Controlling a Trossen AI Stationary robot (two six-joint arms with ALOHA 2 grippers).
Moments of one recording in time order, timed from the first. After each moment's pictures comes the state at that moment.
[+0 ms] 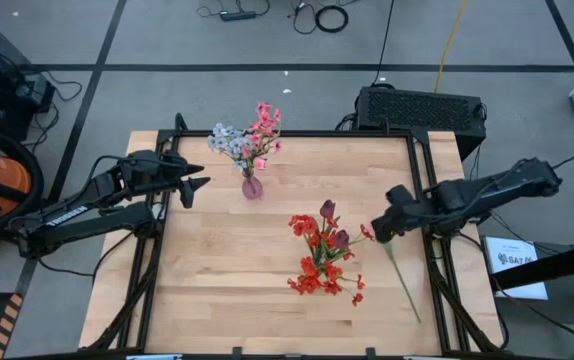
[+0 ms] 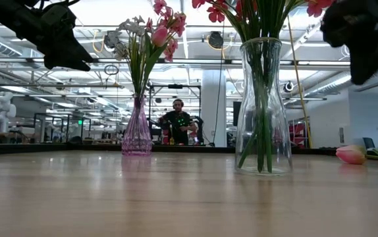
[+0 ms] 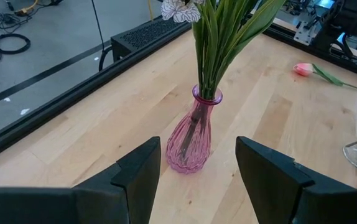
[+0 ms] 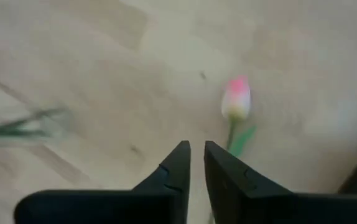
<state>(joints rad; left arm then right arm) 0.48 0.45 0.55 -0.57 0.03 -0.17 0.27 0.98 0.88 -1.17 0.17 1.37</state>
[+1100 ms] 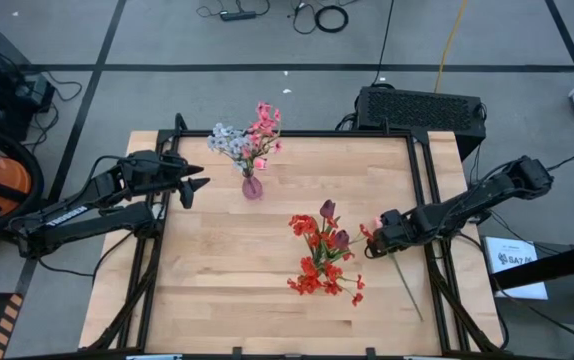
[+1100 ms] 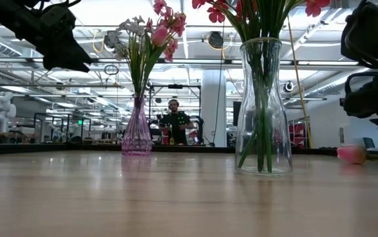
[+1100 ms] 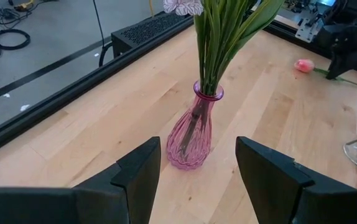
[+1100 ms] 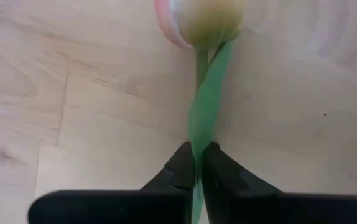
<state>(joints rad) 0.48 0.45 0.55 -0.58 0.03 -0.18 0.31 1.14 0.43 -0.71 0.01 1.57</state>
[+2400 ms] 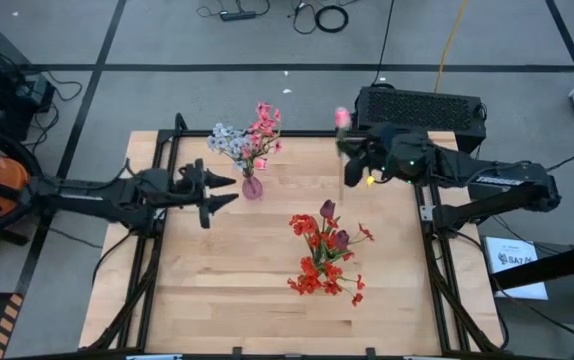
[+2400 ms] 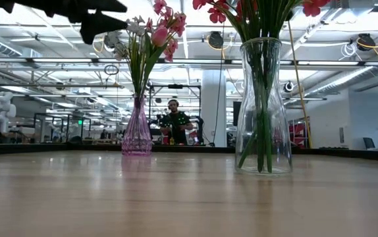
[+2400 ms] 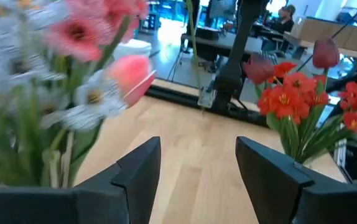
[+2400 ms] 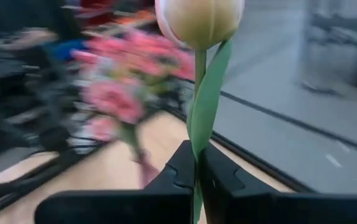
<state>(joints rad) -0.01 0.71 0.56 0.03 -0.20 -0.20 -0.09 1.09 1.14 -0.32 0.47 0.38</state>
